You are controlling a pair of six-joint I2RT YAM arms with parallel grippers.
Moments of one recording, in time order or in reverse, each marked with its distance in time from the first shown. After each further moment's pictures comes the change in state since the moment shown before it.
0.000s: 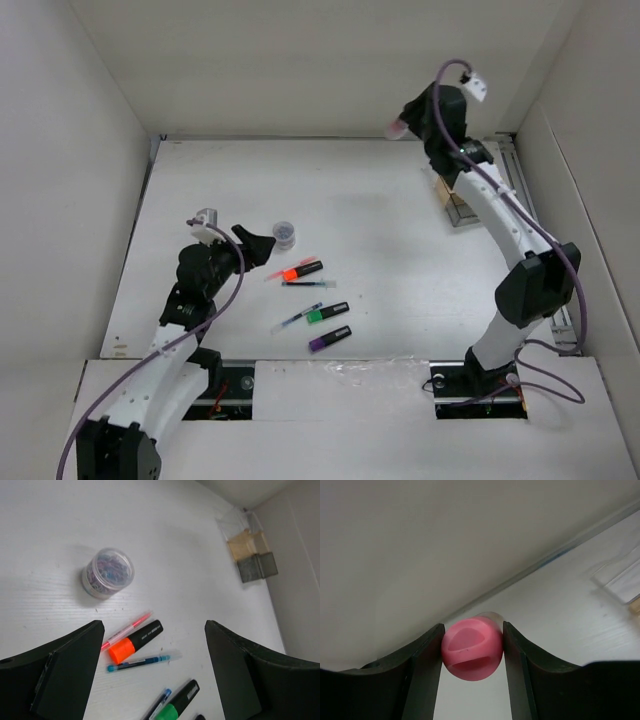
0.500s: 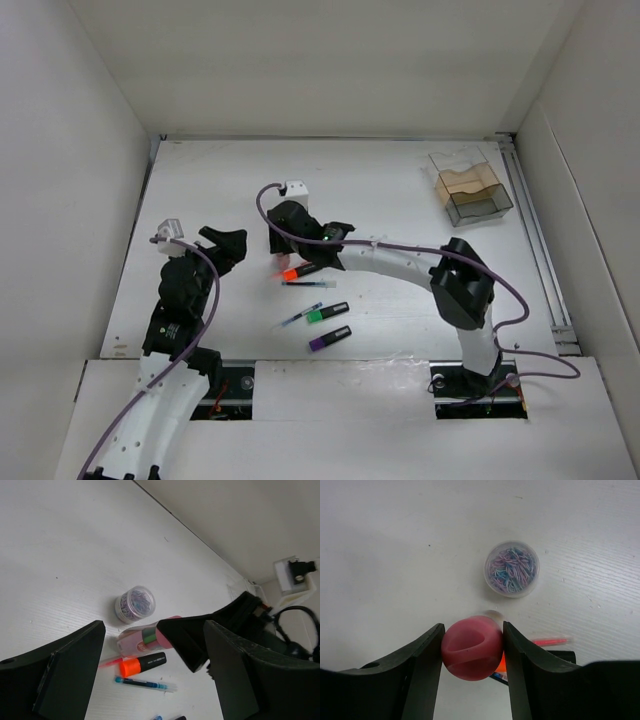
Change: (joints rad) left arm 0.012 -0.208 0.070 -0.251 -0.277 -0.106; right arm 0.634 0.308 -0.092 -0.010 -0.002 -0.124
